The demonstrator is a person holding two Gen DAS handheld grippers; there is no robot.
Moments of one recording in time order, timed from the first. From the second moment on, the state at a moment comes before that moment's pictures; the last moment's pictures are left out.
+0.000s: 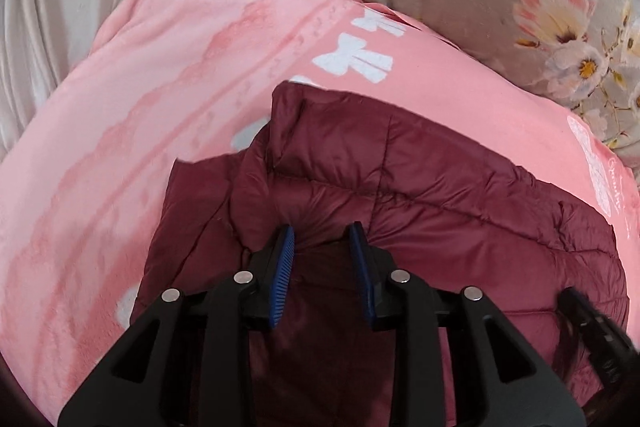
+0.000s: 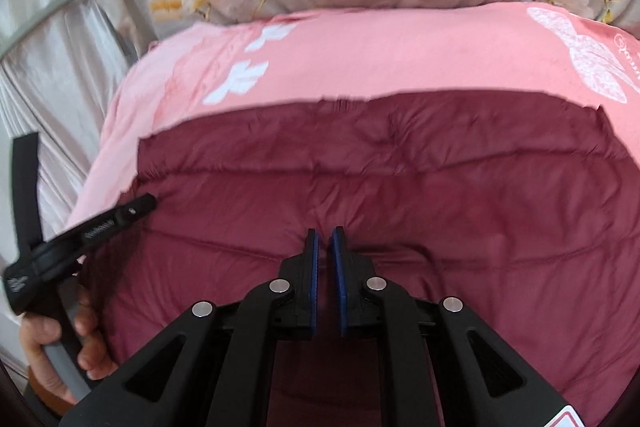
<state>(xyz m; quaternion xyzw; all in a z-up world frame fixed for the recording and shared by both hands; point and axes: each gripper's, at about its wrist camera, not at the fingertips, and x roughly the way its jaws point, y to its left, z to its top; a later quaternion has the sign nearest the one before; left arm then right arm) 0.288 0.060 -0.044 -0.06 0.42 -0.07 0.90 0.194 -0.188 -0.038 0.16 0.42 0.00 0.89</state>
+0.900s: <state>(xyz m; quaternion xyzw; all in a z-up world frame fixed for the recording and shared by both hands) 0.191 0.164 -0.066 -0.24 0.44 -0.06 0.86 0.095 -0.147 -0.036 0.13 0.42 0.00 0.90</state>
